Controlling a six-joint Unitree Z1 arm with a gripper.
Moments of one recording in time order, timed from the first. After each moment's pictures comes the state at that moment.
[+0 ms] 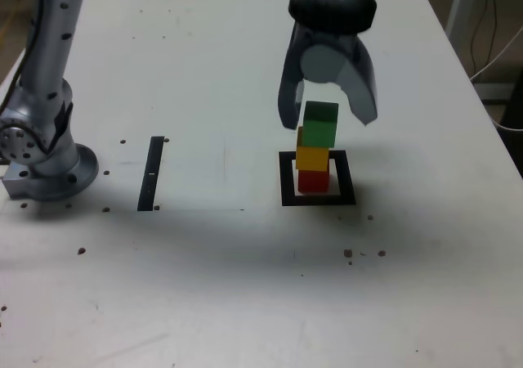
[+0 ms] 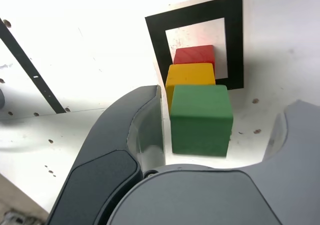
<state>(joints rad) -0.04 2.02 -1.80 1.48 -0.02 0.15</state>
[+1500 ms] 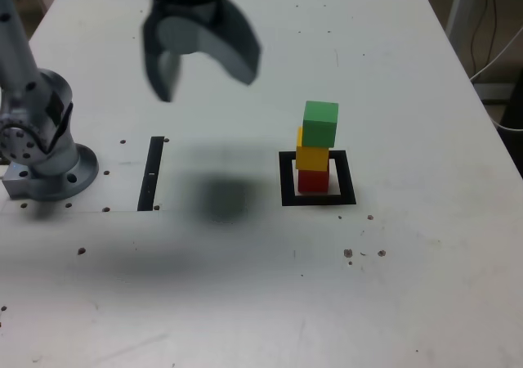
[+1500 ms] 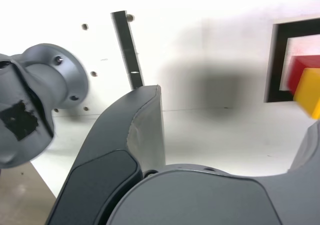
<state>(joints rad) -0.04 1.56 -1.28 1.42 0.05 0.06</state>
